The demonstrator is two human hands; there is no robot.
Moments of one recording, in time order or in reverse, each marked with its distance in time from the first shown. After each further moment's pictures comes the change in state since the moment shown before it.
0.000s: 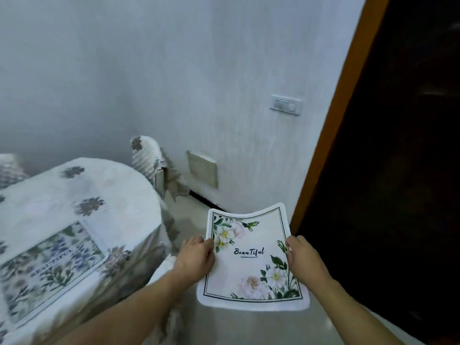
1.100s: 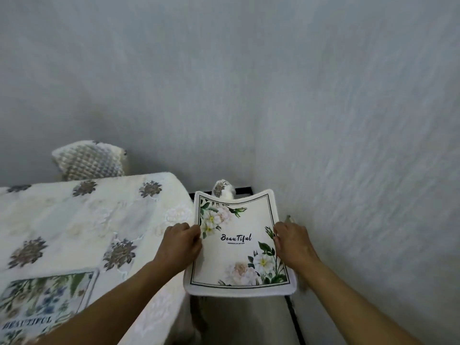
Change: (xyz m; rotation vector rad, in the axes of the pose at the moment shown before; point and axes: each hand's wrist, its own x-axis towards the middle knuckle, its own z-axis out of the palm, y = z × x) left_hand 0.407 -0.361 -0.107 0.125 0.331 -0.744; right_hand 0.748 -0.294 0.136 0.000 -0.121 -0.919
